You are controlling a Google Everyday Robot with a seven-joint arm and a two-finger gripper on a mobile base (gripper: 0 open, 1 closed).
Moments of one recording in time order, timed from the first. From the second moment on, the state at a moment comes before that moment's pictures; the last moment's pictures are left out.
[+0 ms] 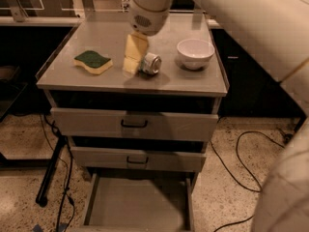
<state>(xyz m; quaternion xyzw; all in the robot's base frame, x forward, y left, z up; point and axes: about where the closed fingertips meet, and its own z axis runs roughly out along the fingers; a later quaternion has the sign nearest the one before) 0.630 0.017 0.944 -0.58 0.79 -0.02 0.19</state>
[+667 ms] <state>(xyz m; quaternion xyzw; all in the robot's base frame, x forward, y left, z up) 0.630 0.023 0.940 -0.58 0.79 0.00 0.20</state>
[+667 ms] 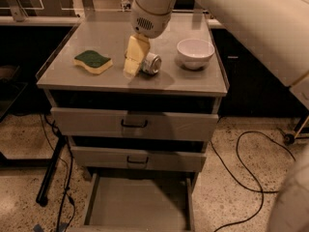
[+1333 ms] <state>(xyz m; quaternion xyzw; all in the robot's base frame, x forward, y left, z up) 0.668 0.073 0.948 -0.56 0.78 0.03 0.27</state>
